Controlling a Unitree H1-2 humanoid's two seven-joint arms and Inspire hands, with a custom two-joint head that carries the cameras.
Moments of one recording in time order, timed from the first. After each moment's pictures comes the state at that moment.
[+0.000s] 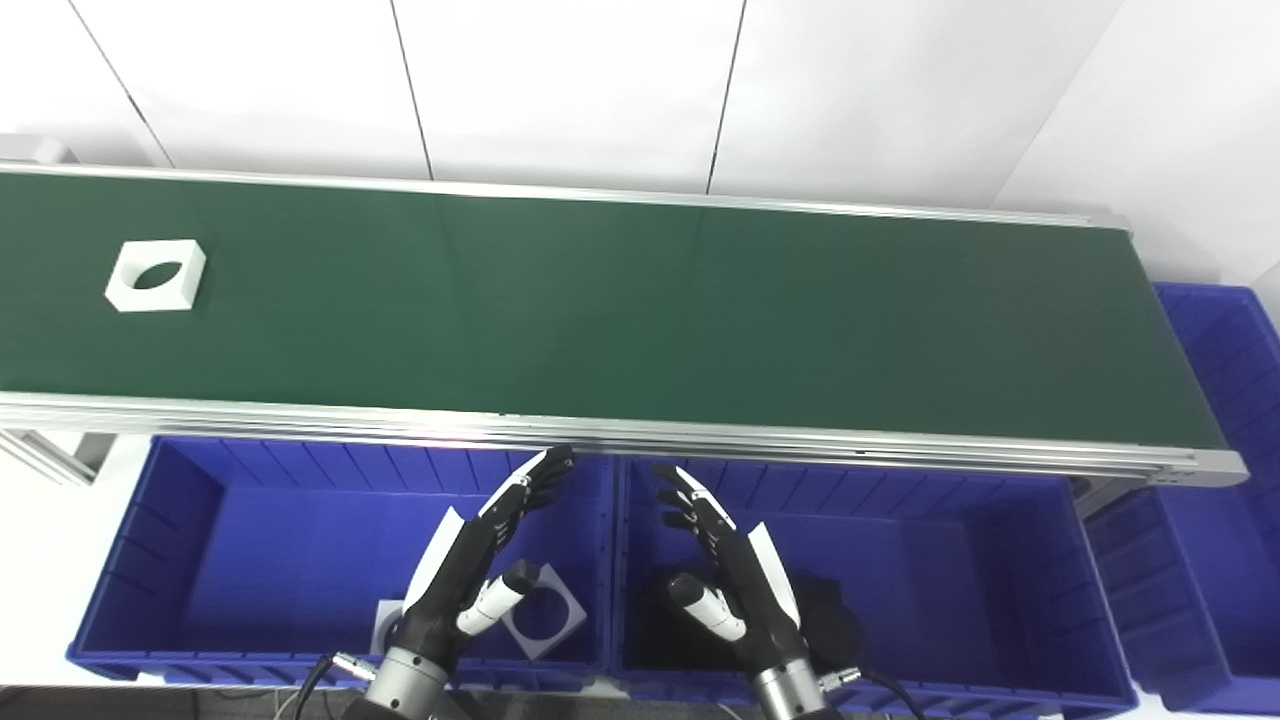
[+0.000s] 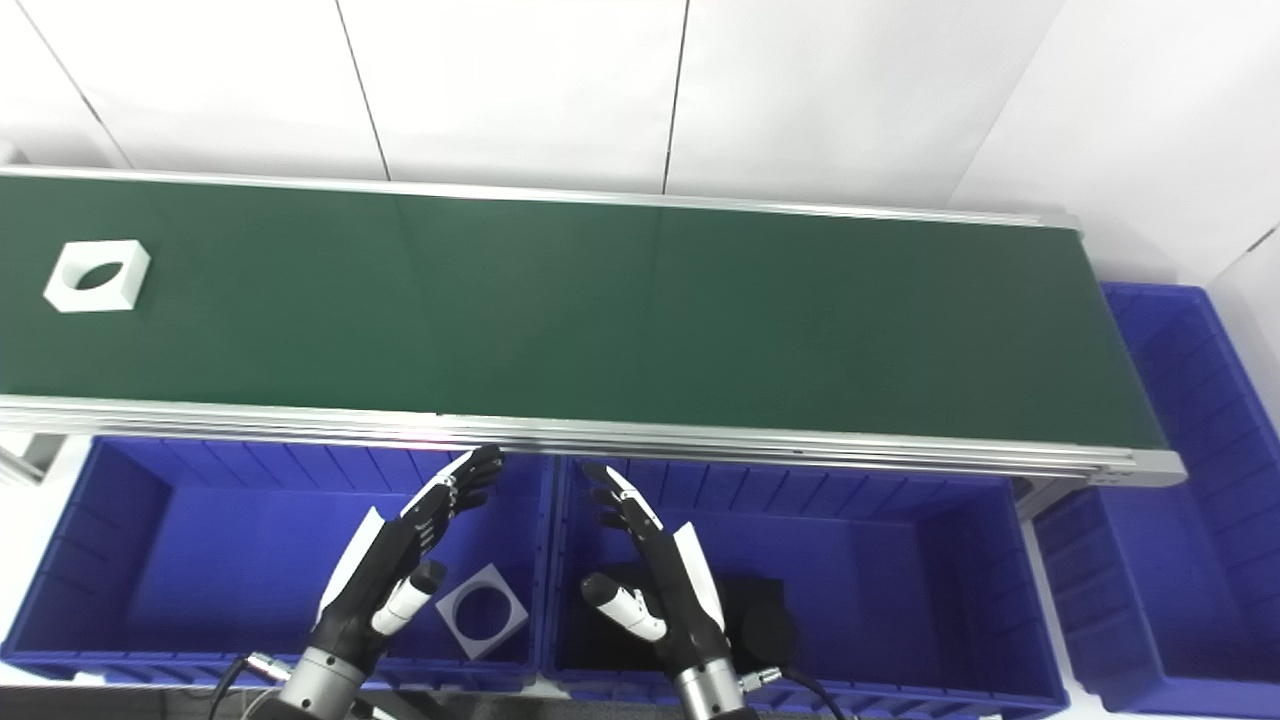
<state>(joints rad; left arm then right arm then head) 0.26 0.07 -0.27 0.12 0.18 -0.41 -0.15 0.22 -0.11 0.49 0.27 -0.18 -0.42 -0.28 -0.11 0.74</state>
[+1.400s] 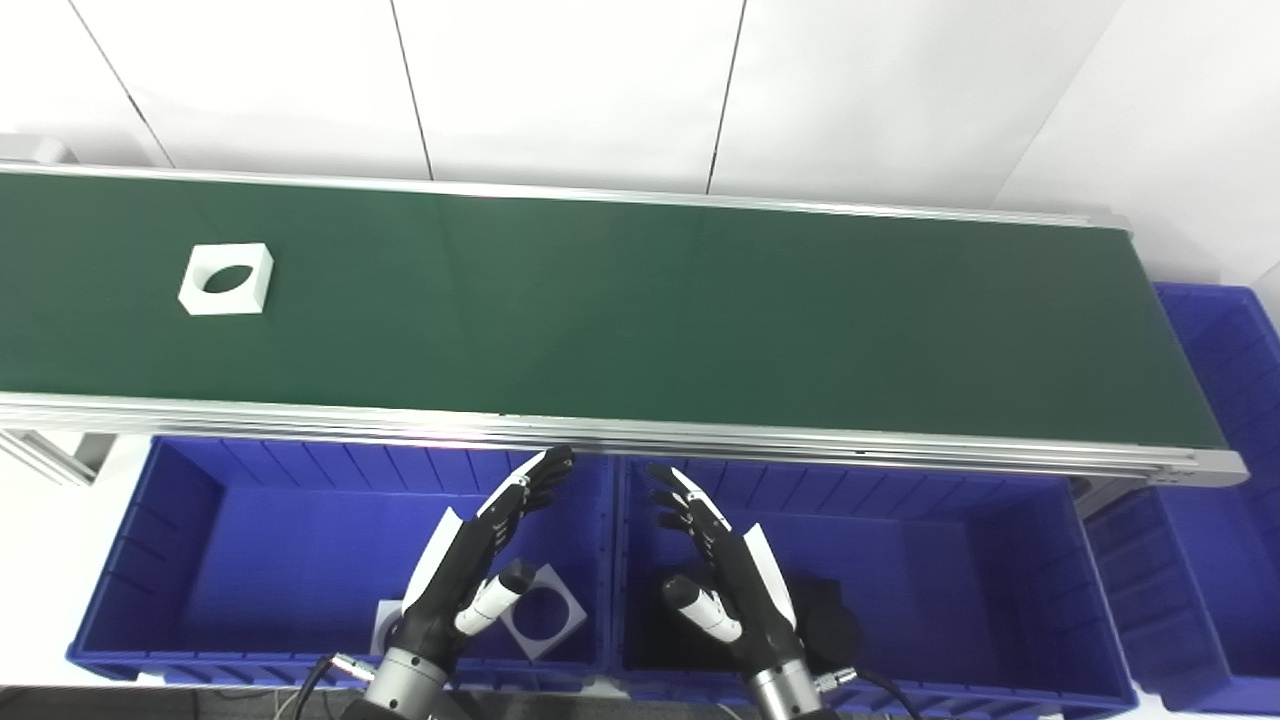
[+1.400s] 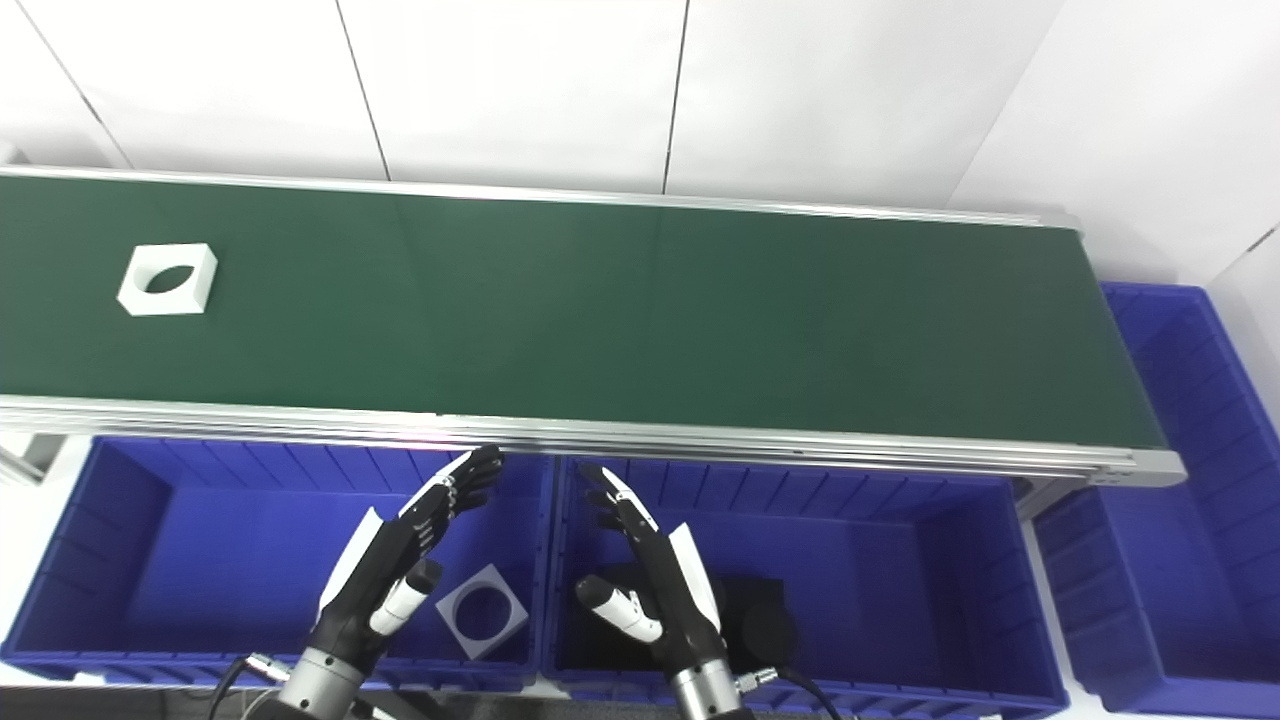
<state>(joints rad) 0.26 0.07 -0.27 0.12 0.16 -0.41 -0.16 0.22 -0.10 0.49 0.27 -0.18 -0.42 -0.27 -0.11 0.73</state>
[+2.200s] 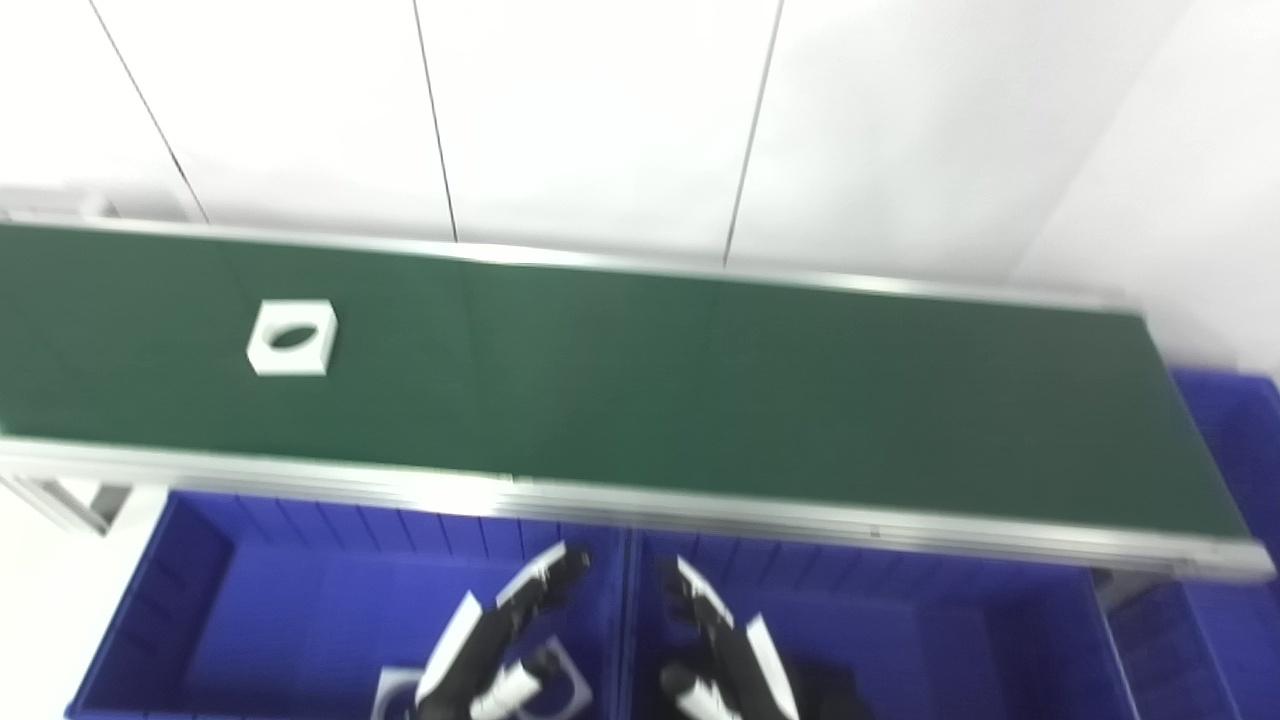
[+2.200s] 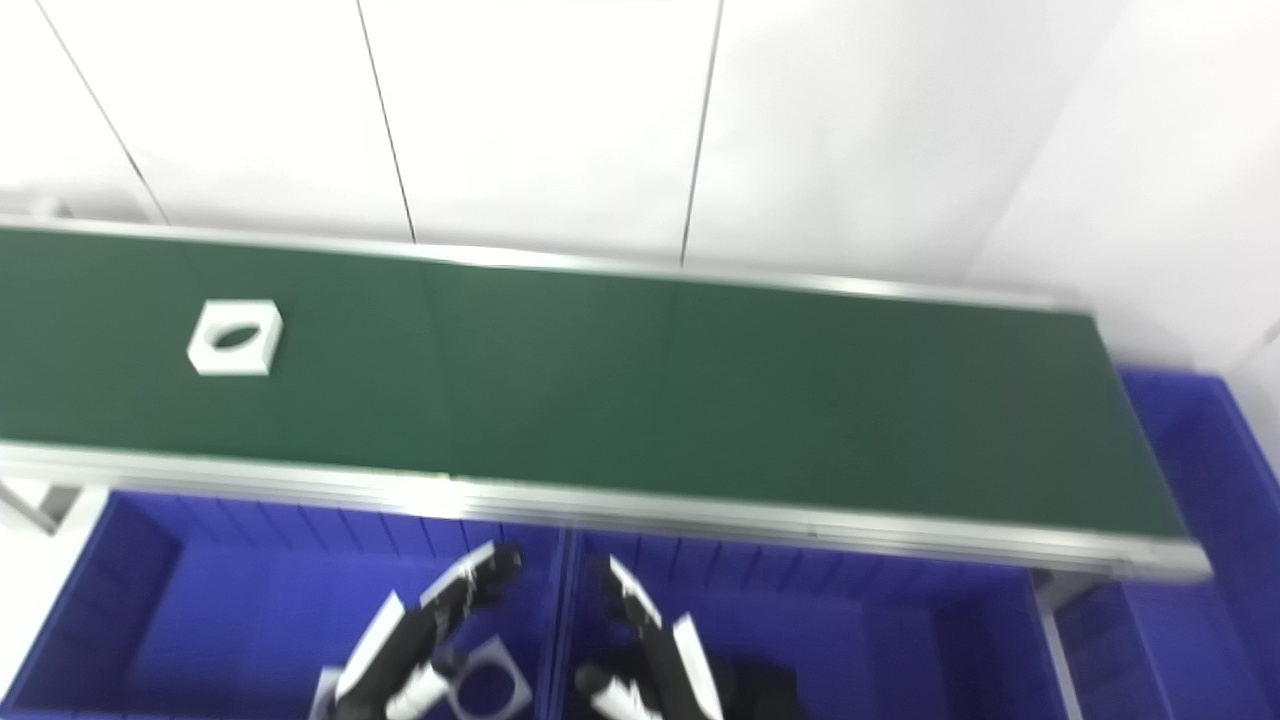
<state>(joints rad) 0.24 0.08 -0.31 0.23 0.20 -0.43 -0.11 0.18 -0.12 0.56 0.39 -0.16 -0.42 -0.33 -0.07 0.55</state>
